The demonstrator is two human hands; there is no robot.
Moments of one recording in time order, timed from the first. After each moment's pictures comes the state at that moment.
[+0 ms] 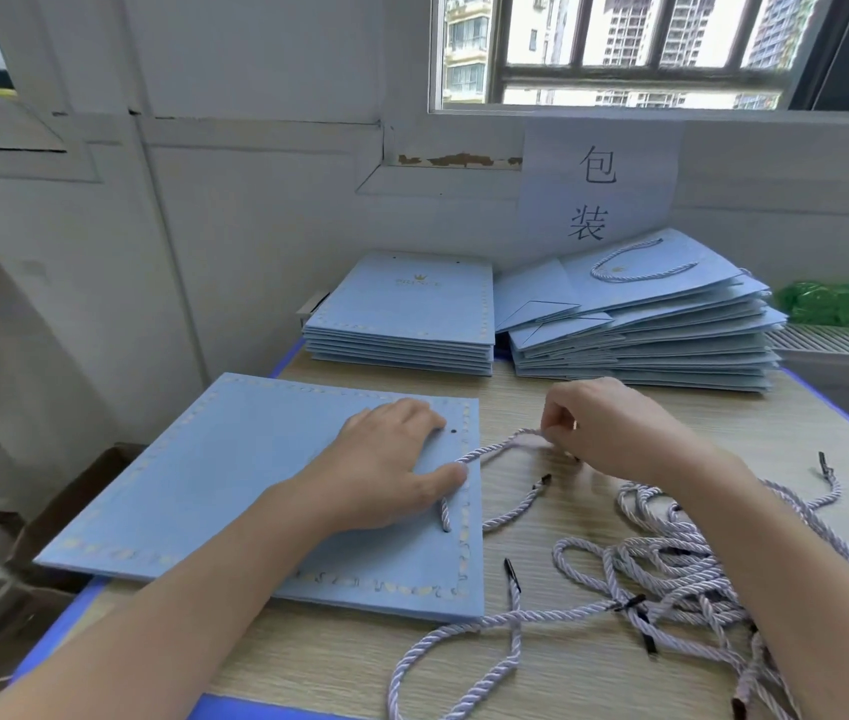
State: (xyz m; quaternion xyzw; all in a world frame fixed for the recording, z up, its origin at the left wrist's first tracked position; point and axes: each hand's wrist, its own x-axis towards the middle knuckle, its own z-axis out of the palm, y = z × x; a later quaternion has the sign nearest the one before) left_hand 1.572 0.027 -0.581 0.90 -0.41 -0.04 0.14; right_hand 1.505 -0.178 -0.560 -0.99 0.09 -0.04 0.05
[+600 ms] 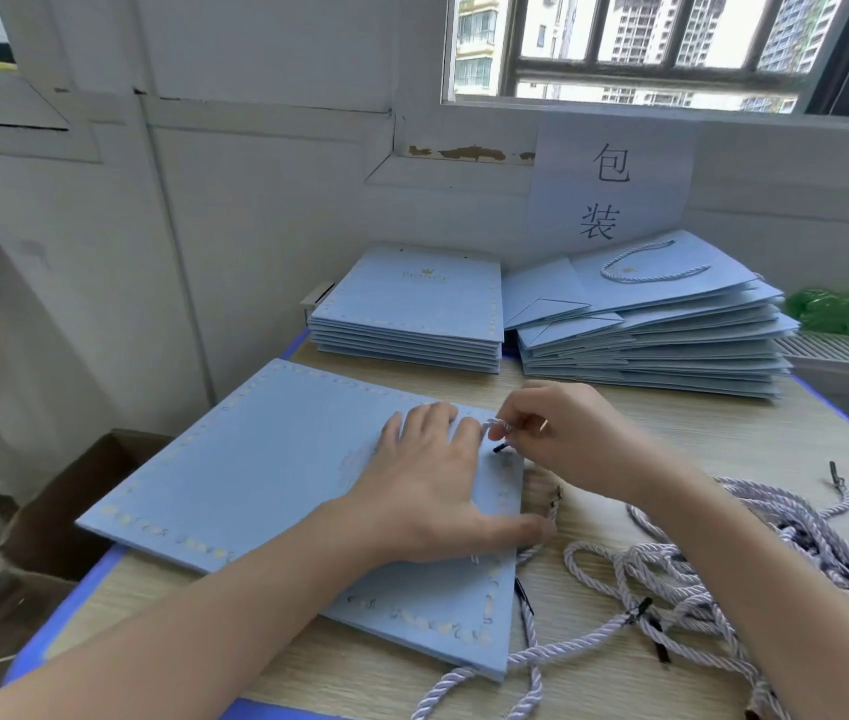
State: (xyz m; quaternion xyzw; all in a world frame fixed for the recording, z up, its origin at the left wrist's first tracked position) left_hand 1.555 0.007 -0.597 0.89 -0.43 0.02 0.12; right_hand 1.512 -0.149 -0.569 -0.97 -0.03 -0.12 0.22
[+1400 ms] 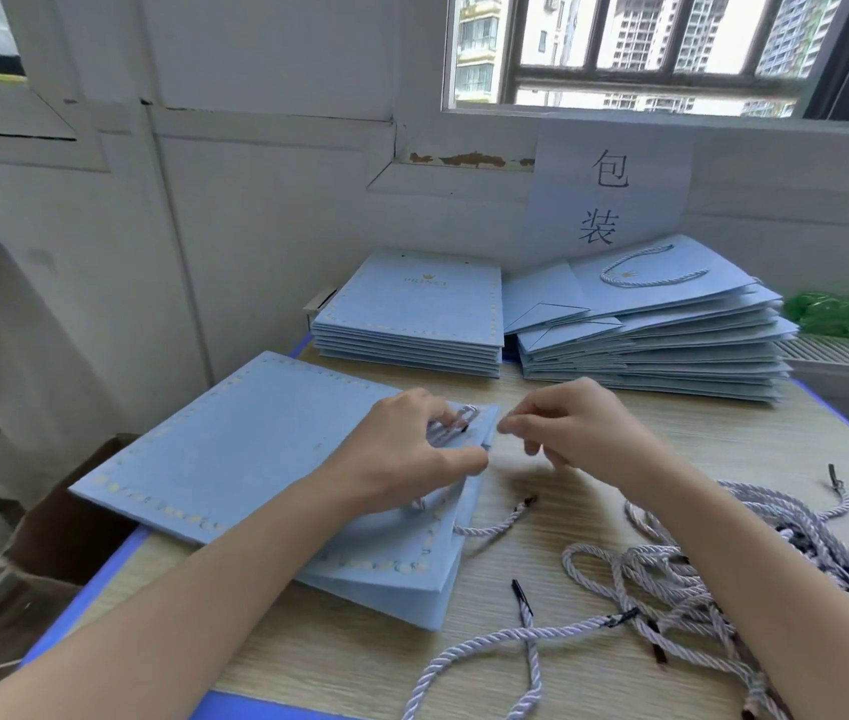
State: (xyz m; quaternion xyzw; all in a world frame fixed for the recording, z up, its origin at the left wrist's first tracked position) left_hand 1.574 0.018 -0.580 0.86 -0.35 -0.05 0.36; right_hand 1.511 -0.153 -0.566 -0.92 0.10 -0.09 0.38
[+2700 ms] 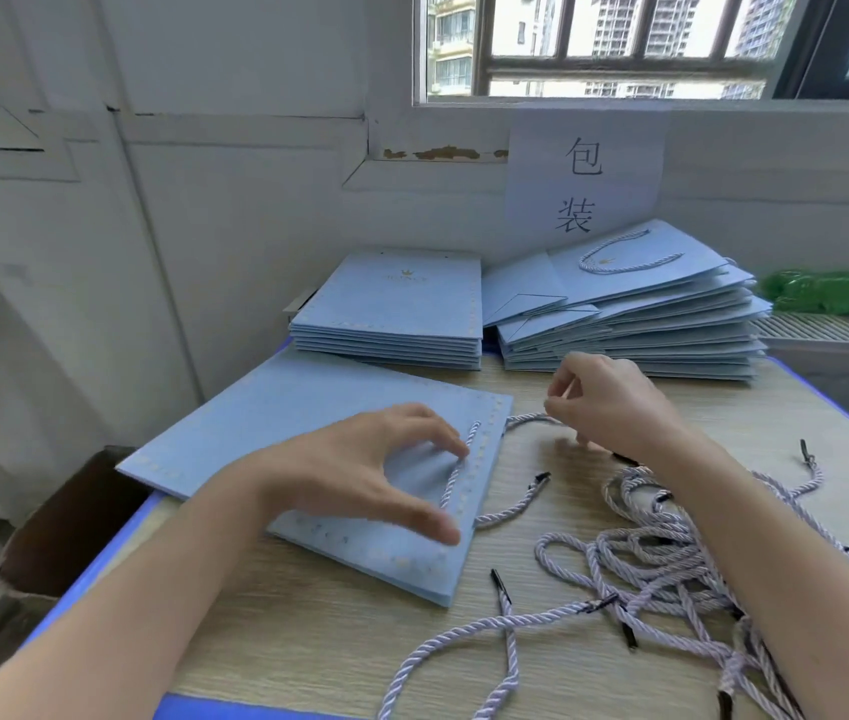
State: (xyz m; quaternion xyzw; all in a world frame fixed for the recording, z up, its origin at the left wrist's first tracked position) left_hand 1.582 0.042 -0.570 0.81 -0.51 -0.16 0.24; right_hand 1.505 -0.184 -0.559 -0.96 0.18 -0.12 0.18
